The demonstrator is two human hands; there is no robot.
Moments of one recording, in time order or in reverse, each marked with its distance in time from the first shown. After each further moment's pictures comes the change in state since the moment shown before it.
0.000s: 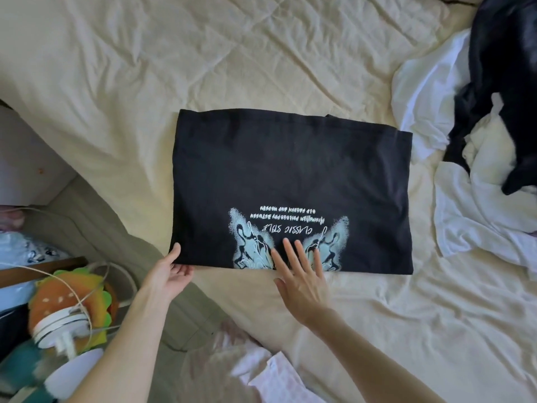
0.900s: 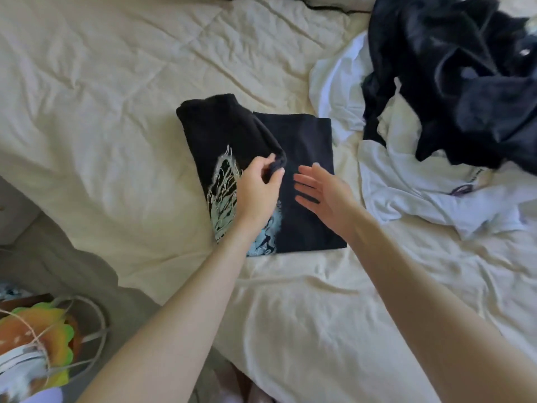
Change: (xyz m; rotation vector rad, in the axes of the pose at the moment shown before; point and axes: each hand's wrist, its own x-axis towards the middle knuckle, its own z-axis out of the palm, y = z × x) left_hand -0.125 -0.169 0.200 1.007 -0.457 1.230; right_hand 0.009 0.148 -0.114 1.845 0.060 0.564
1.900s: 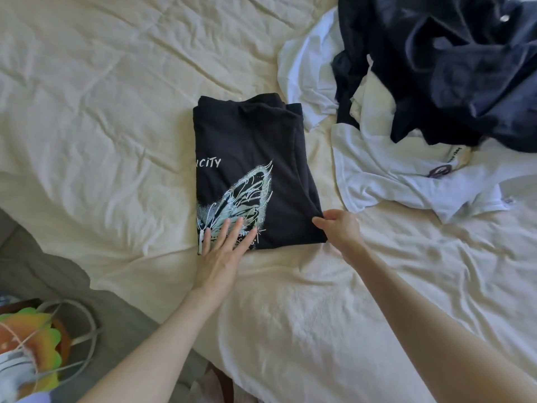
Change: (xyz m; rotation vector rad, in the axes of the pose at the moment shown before) left_hand -0.085 -0.111 0.014 1.072 -0.489 0.271; right_hand 0.005 0.071 -0.114 -0.675 0.306 -0.034
